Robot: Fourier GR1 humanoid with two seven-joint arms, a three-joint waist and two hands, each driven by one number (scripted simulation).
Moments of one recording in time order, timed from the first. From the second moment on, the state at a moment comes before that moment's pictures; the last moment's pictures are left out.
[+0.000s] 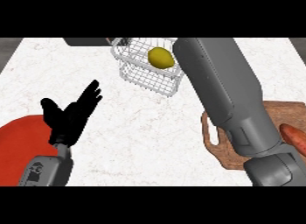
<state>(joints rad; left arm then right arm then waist) -0.18 0.11 -0.05 -1.46 0.13 -0.04 0.25 -1.32 0.00 -0.08 -0.78 1.21 -0.90 1.12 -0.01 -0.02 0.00</state>
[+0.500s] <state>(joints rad) -0.12 0.13 -0.01 -1.48 0.14 -0.03 0.24 -1.07 0.00 0.11 -1.20 1.09 -0.73 1.17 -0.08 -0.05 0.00</state>
